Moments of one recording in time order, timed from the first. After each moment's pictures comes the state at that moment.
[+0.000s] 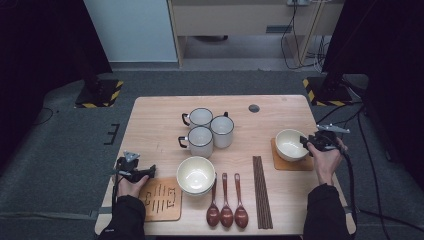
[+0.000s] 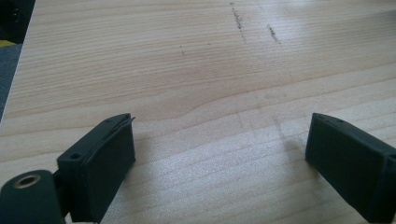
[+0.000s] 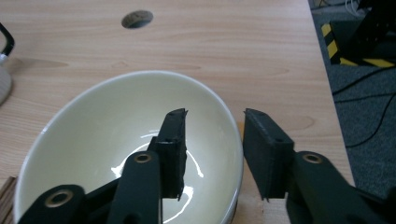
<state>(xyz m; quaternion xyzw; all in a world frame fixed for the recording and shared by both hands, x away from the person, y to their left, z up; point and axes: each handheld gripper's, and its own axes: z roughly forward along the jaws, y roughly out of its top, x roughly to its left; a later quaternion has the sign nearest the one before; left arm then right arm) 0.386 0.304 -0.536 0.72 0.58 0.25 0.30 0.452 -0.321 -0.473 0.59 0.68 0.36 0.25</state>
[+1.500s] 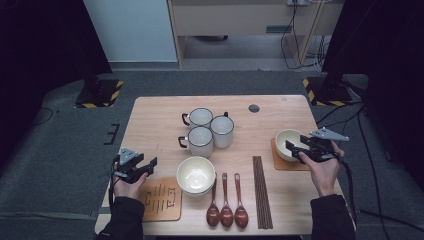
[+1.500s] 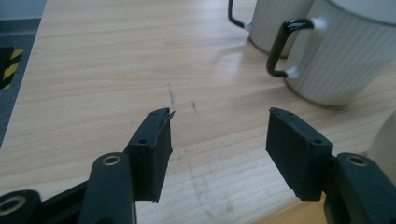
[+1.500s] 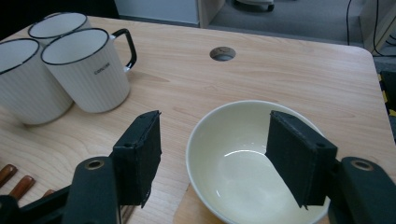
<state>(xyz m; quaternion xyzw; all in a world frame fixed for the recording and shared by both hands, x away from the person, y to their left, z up) 0.360 0.284 -0.480 0.70 0.53 0.25 0.41 0.400 -0.276 -0.428 0.50 0.71 0.43 0.24</state>
